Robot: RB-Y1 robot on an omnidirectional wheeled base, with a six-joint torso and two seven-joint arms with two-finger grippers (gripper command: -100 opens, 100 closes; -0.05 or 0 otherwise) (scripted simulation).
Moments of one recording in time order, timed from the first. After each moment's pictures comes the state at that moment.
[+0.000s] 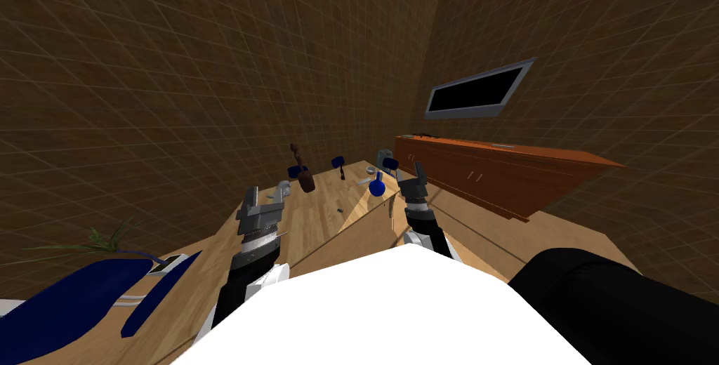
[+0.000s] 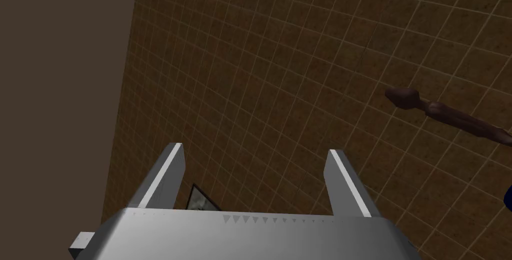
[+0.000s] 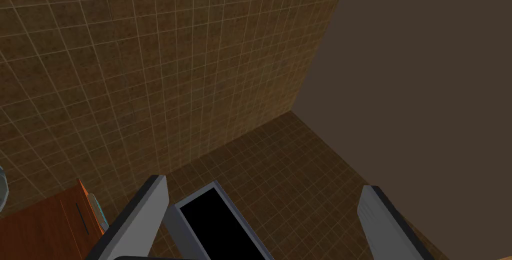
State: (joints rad) left arm 0.50 0.01 0.01 -2.20 0.03 -0.56 0.15; right arm 0.55 0.01 0.05 -2.33 -0.02 -0.49 -0.17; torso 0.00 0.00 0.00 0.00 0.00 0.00
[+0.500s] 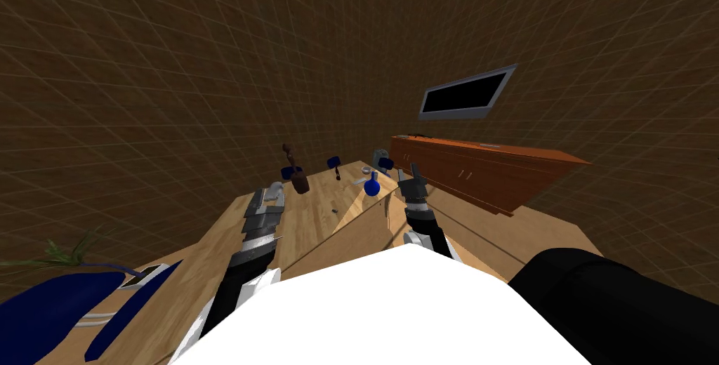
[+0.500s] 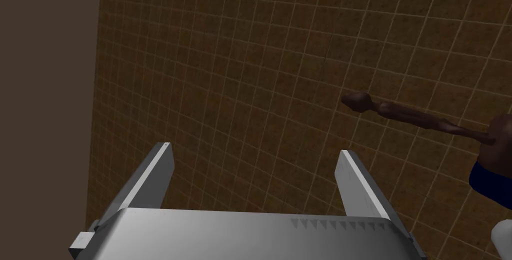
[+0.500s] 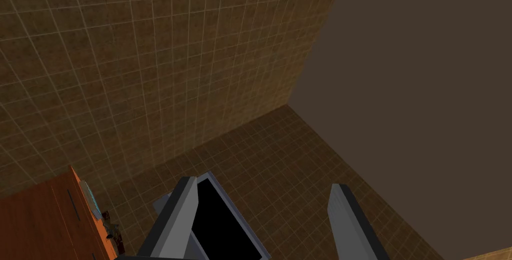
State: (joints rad) left arm 0.49 0.10 0.05 -2.14 0.02 -0.48 0.14; right arm 0.55 0.01 0.05 -2.33 -0.02 -0.49 -0.17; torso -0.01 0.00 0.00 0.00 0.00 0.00
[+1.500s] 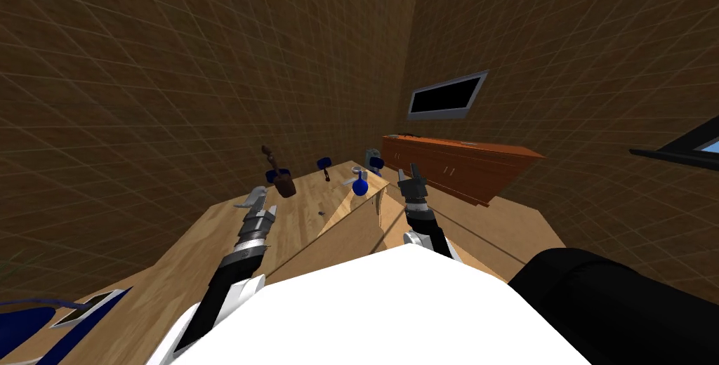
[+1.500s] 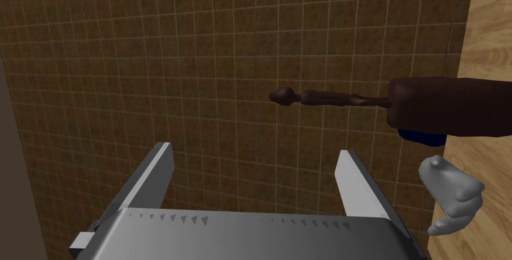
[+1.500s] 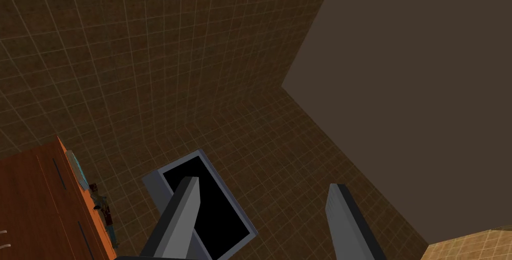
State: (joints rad) left arm 0.47 0.16 0.17 -2.05 0.01 -0.25 0.10; right arm 0.55 0.01 0.05 -2.33 -0.02 -0.49 -0.17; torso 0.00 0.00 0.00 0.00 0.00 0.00
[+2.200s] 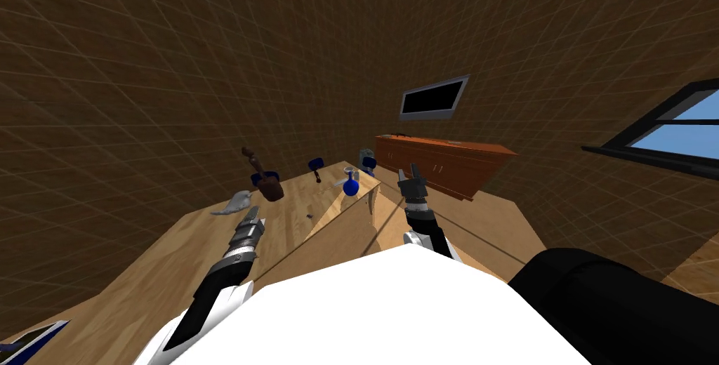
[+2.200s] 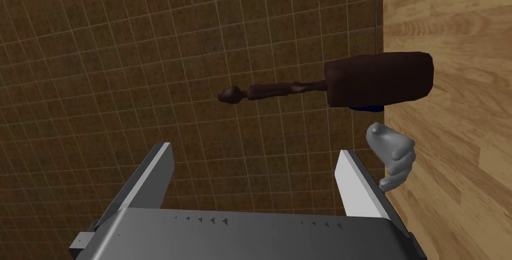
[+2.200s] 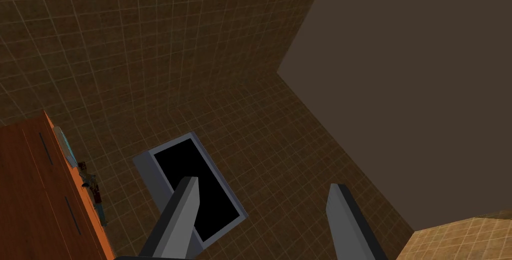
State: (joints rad) left arm 0.46 0.18 0.27 -1.97 -0.01 -0.09 0.07; right arm 0.55 0.01 0.05 -2.33 -0.02 -0.49 -0.17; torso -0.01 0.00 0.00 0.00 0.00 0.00
